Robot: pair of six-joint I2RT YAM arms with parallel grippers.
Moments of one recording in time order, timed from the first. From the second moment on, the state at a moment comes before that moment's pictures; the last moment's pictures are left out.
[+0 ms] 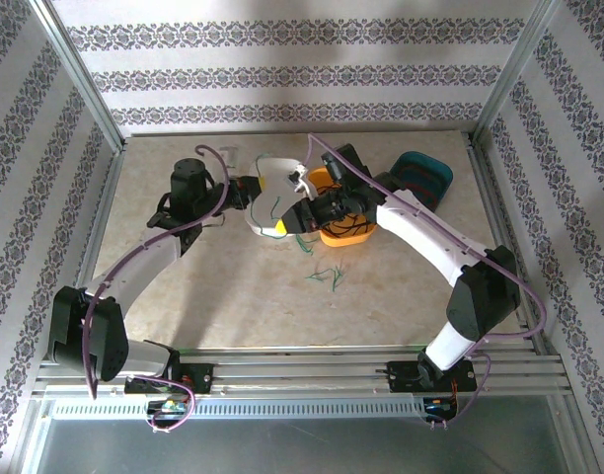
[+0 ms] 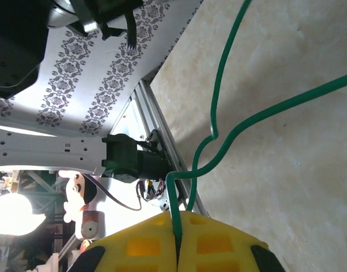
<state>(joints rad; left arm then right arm) -0.27 1.38 0.98 0.06 0.57 -0.49 0.57 1.64 1.46 -0.67 -0.96 0.29</state>
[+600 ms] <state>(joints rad) -0.40 1.38 1.02 -0.25 0.50 -0.24 0.48 1.65 1.52 -0.64 -0.91 0.31</state>
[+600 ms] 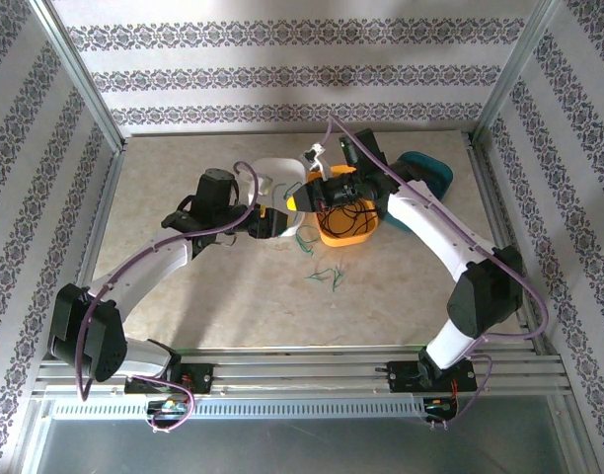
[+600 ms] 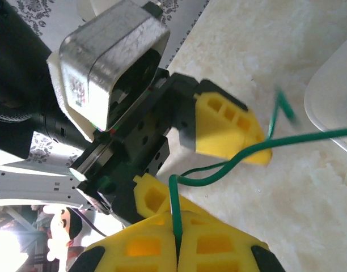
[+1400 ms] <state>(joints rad) -0.25 1.14 0.80 -0.24 -0.39 -0.60 0.49 2.19 2.02 -0.75 -0.49 0.30</state>
